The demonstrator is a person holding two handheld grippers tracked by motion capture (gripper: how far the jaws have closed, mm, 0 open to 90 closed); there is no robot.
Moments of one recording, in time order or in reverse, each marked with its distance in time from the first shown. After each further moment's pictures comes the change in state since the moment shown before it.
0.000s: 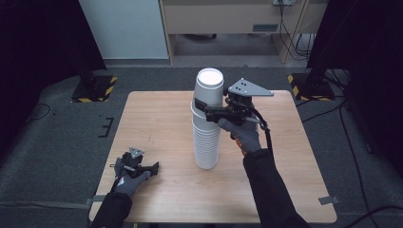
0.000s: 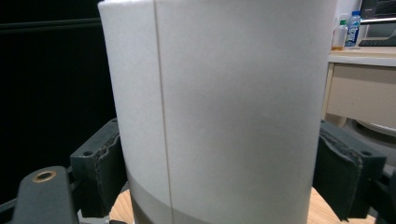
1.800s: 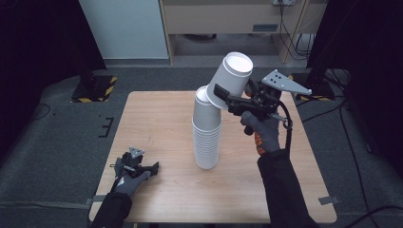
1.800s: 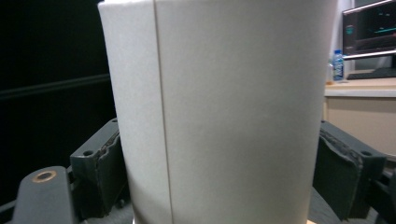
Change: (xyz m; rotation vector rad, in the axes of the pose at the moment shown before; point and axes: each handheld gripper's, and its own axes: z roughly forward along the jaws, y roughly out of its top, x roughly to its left) left arm 0.000 0.000 0.000 0.000 0.000 0.000; right arm -0.011 0.033 -0.052 -0.179 -0.002 0.077
